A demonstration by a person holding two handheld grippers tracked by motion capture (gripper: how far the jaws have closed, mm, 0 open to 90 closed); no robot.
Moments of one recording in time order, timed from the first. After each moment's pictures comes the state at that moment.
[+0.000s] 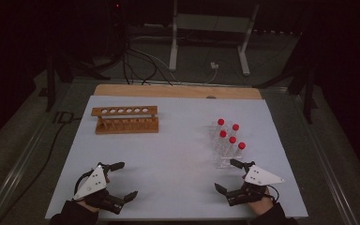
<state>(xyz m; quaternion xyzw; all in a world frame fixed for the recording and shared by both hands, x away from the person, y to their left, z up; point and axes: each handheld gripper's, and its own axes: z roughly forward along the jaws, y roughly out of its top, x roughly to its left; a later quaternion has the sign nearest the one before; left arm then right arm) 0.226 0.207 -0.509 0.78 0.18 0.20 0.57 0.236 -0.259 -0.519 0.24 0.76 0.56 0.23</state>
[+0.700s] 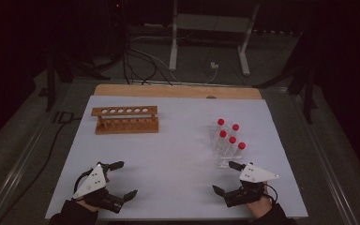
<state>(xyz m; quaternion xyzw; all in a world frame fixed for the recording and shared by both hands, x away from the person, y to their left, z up) 0.227 0.208 -0.508 0.78 0.19 0.20 0.57 0.232 -0.248 -0.505 0.27 0.79 0.51 0.20</state>
